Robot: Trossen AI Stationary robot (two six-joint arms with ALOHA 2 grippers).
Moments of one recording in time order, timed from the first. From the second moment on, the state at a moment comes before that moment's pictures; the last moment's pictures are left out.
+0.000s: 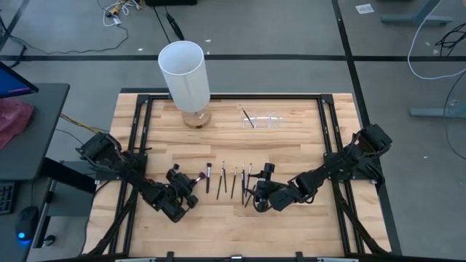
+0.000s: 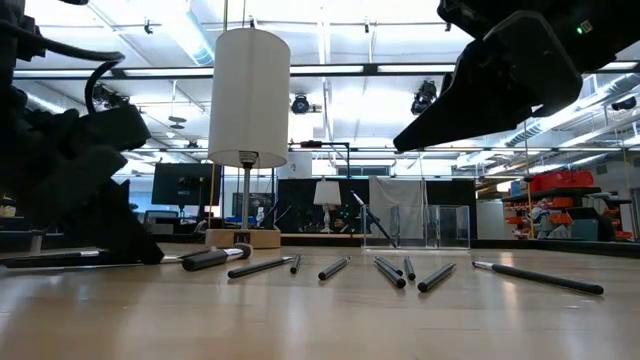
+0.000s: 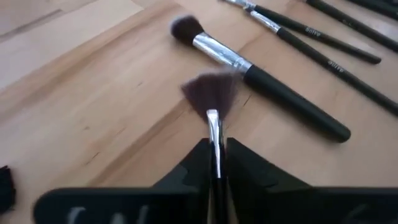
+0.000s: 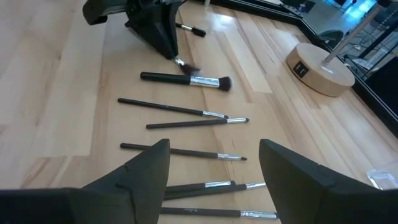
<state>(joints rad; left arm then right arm) -0.73 1.72 0.59 -0.19 -0.88 -1.37 0.52 1.68 0.82 0.17 0.74 0.18</state>
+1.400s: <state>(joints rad) -0.81 1.72 0.44 -0.05 -0.93 -1.30 0.52 1.68 0.82 0.19 0.74 0.18</state>
